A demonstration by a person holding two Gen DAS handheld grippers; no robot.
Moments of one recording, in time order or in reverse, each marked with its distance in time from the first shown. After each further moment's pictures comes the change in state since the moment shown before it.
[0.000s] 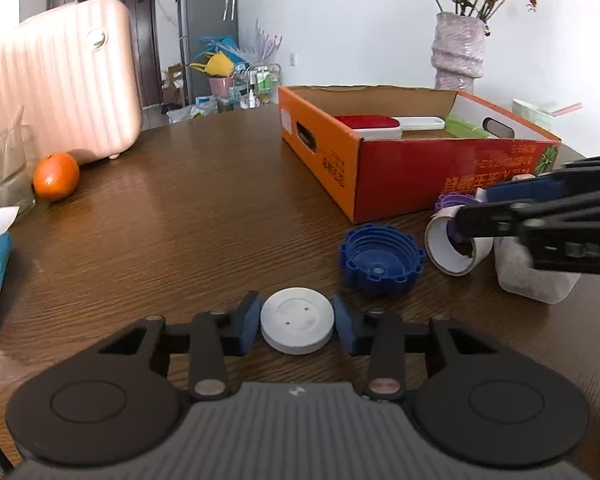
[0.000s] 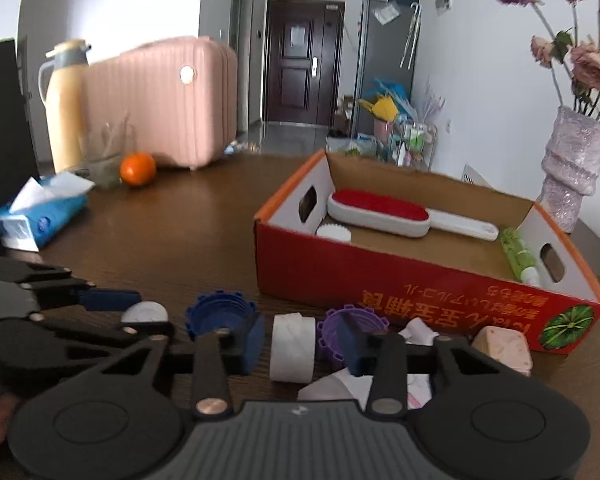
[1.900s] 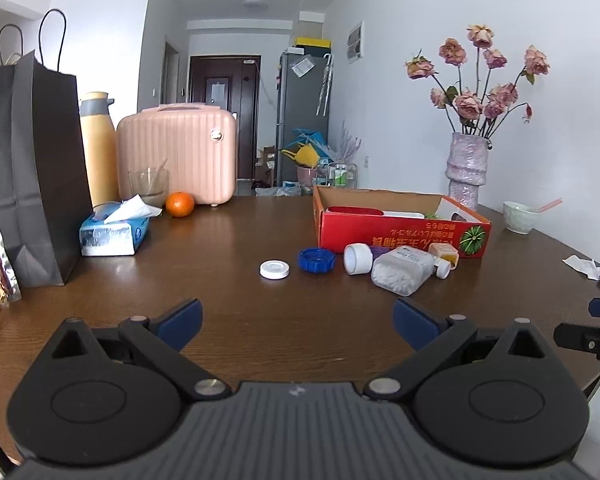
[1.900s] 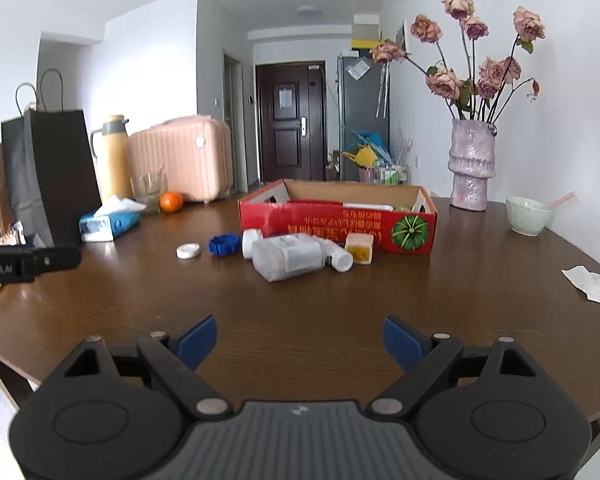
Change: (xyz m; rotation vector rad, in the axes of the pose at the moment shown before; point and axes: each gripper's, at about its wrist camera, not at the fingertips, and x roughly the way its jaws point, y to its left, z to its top) left arm -0.241 -0.140 -0.103 -0.212 -0.304 0.253; right arm -0.256 -0.071 -0.177 0.075 -0.238 0.026
